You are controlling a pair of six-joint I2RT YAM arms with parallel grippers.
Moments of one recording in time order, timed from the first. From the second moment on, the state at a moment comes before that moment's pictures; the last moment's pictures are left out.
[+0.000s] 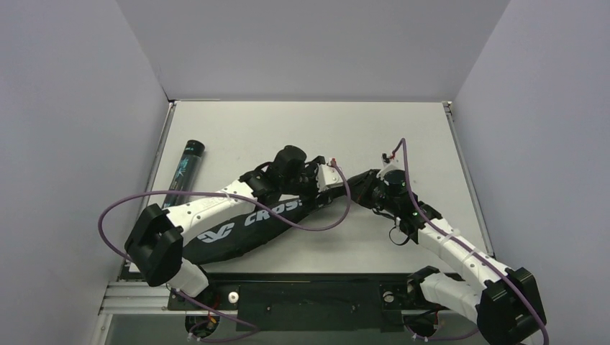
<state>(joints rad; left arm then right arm) -0.83 1.51 1.11 -0.18 0.40 0.43 0.45 1.03 0.51 0.02 -0.16 0.80</state>
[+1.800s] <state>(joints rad) -0.86 1.52 1.30 -0.42 0.30 0.53 0.53 0.90 0.85 -0.38 -0.13 0.74</state>
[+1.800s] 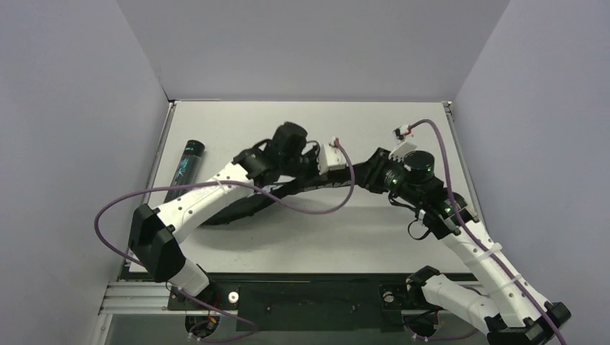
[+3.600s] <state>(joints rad) -0.52 1.52 1.68 -0.80 1.03 0.28 0.33 0.83 1.37 -0.60 0.31 0.58</state>
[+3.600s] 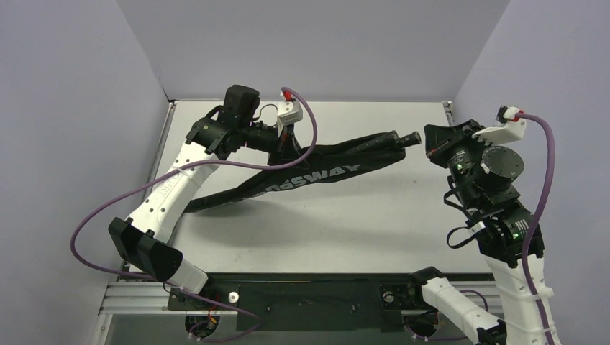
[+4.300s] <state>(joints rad) -0.52 1.52 1.67 -0.80 0.98 0.25 0.50 0.92 1.28 -0.50 0.23 0.59</state>
